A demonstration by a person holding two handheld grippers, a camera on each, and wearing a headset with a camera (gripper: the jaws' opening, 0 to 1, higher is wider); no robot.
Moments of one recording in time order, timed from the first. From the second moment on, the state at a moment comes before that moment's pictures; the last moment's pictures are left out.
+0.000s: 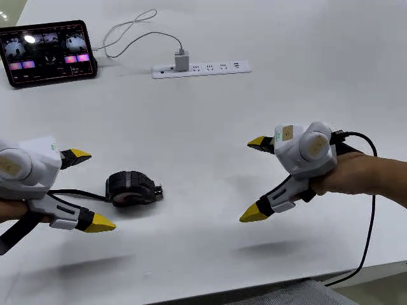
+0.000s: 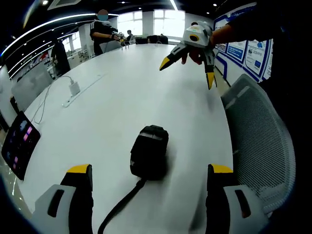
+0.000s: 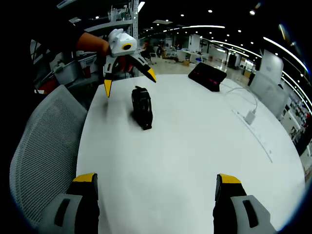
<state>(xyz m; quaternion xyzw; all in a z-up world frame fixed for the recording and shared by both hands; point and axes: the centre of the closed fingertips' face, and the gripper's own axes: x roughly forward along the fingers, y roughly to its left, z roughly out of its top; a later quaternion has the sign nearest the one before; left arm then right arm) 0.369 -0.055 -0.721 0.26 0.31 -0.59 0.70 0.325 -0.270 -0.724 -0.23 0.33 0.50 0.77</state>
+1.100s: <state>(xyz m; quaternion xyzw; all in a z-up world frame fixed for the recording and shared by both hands) 0.370 -0.096 -0.743 0.34 0.31 -0.64 0.62 0.362 -0.173 -0.745 -0.22 0.30 0.54 0.76</state>
